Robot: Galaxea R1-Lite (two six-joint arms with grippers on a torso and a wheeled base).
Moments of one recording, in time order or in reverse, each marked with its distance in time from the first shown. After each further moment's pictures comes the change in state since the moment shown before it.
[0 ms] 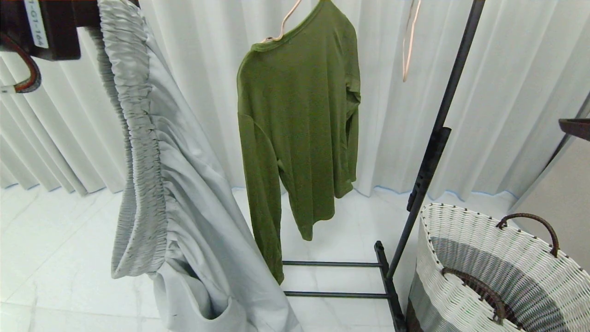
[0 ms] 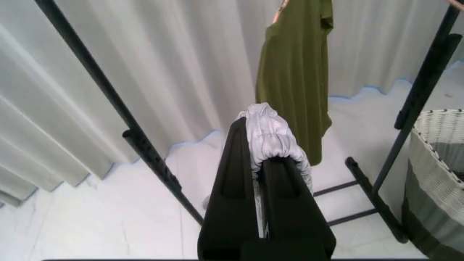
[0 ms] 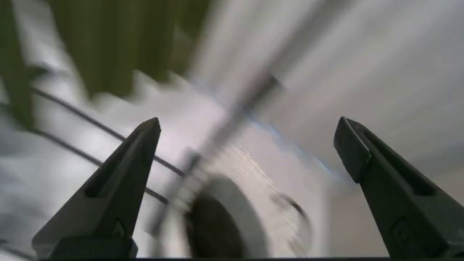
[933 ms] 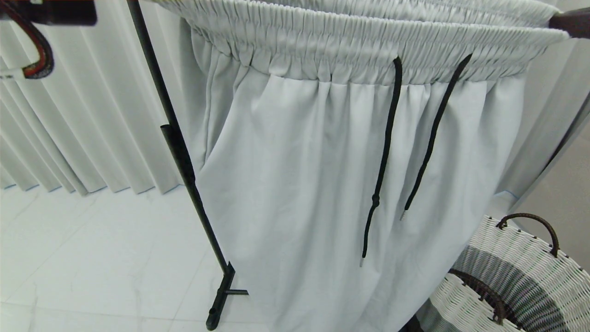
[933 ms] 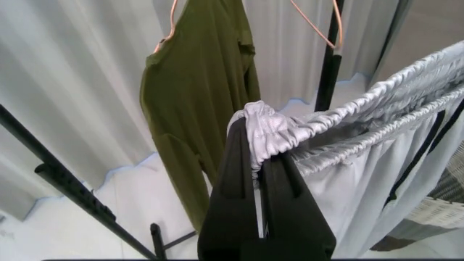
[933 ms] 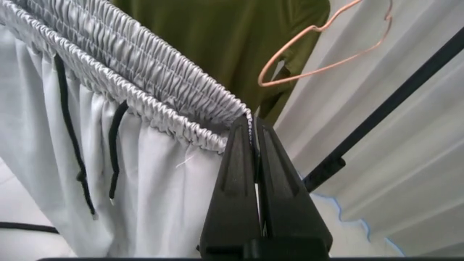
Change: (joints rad) left arm -0.247 0.040 -0.063 0.000 0.005 -0.066; right arm 0.391 0.077 -0.119 -0.161 0.050 0.094
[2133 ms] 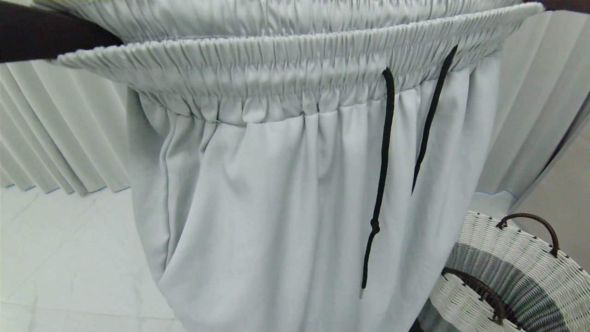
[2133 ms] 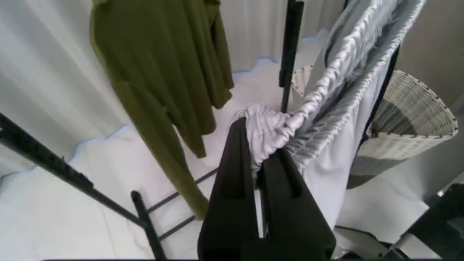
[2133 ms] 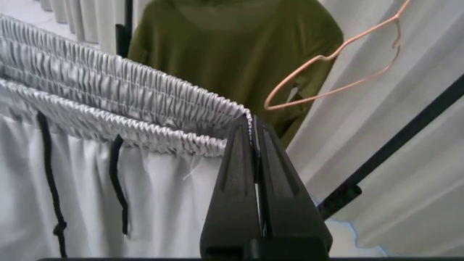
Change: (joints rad) left arm -0.159 -0.104 0.007 0.271 0.035 -0.112; right arm 0.011 0.056 -0.049 -0.064 0.036 -0.006
